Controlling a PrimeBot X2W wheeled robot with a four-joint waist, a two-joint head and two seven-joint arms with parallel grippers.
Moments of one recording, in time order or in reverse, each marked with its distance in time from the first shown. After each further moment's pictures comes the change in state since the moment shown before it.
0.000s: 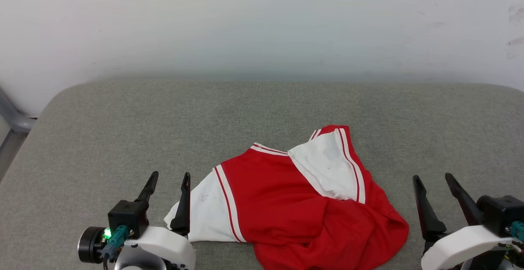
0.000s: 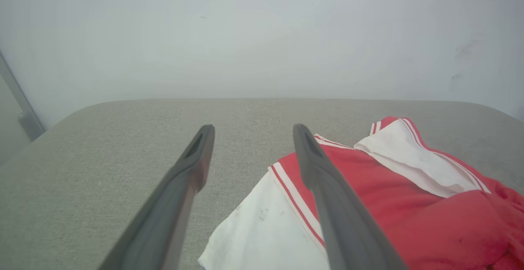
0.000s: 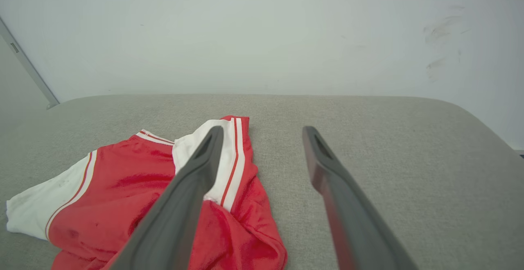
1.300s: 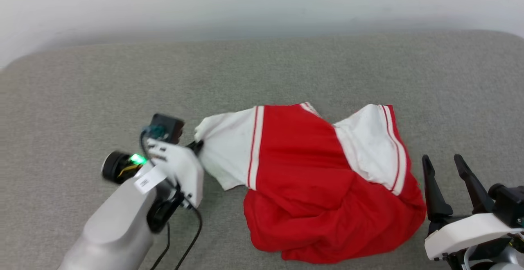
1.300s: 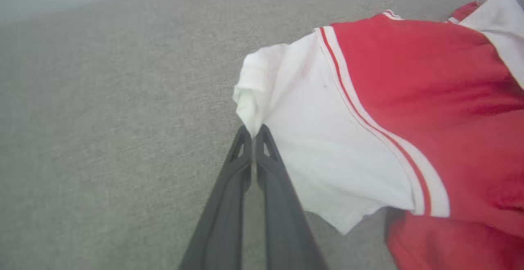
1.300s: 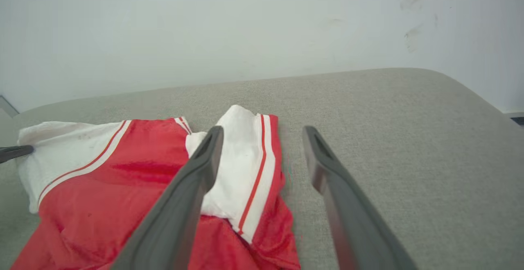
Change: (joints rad) left arm -0.509 -0.062 -0.173 0.498 -0.101 -0.312 0.379; right arm -0.080 0.000 -0.022 0.081 0.035 0.000 -0.112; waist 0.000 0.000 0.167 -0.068
